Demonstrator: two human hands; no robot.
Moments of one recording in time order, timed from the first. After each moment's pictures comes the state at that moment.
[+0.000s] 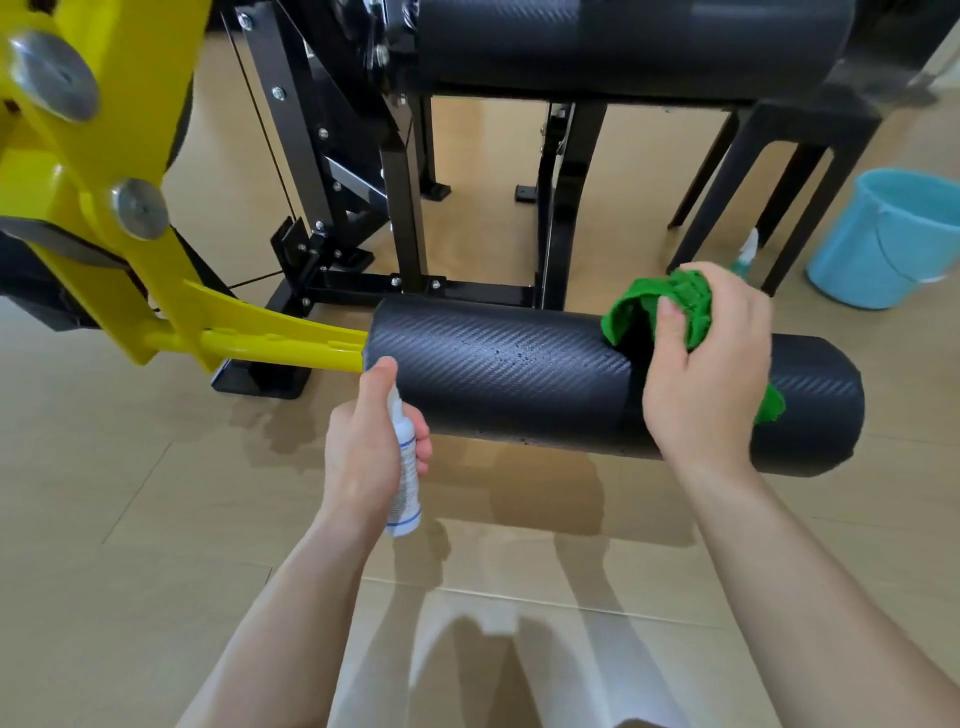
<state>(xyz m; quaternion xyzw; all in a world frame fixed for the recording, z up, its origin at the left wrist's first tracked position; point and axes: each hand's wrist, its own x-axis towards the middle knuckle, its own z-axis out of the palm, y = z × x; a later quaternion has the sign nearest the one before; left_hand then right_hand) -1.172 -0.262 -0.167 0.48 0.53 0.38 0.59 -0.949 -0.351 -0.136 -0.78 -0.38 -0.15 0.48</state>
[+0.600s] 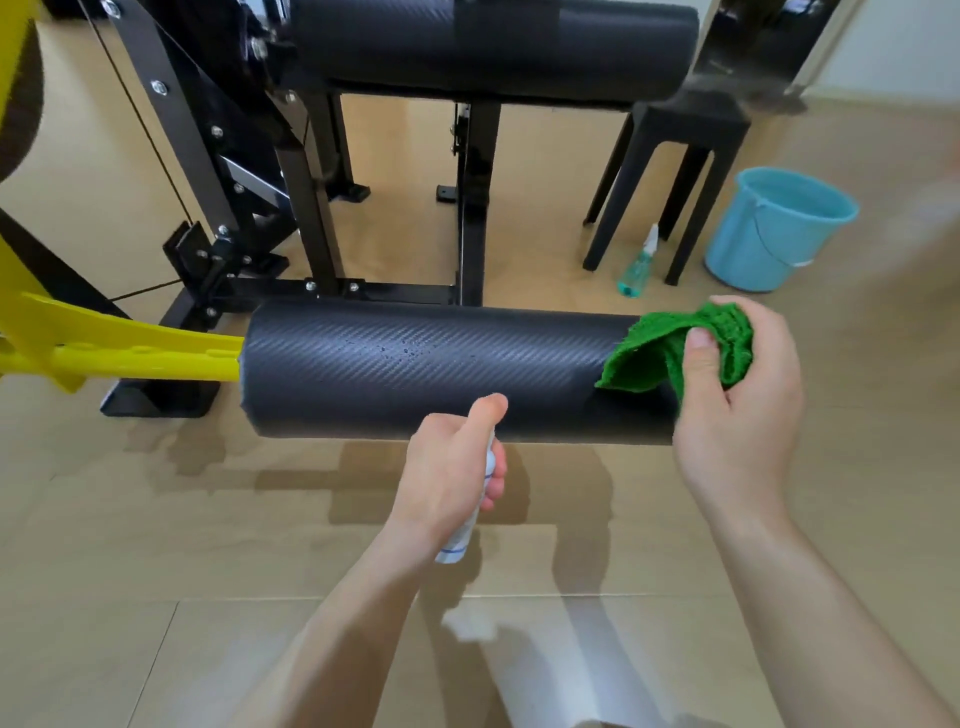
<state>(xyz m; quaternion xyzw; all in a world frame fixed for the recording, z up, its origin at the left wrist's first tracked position) -1.075 -0.333 -0.167 0.62 0.41 0.22 0.63 -0.908 -0.447 -0.126 -0.77 -0.33 -0.14 0.52</state>
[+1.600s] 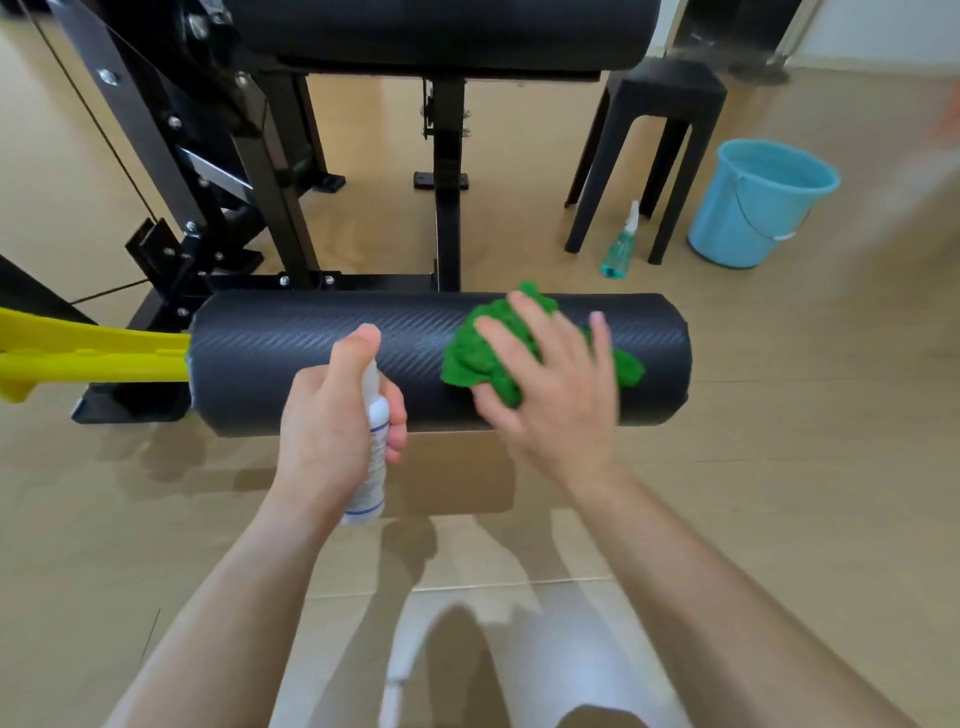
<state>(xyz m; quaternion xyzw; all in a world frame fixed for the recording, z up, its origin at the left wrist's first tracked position) -1.093 -0.313 -0.138 0.58 0.44 0.34 0.59 -0.912 -0.387 -0.198 -0.78 -0.55 -0.23 0.20</state>
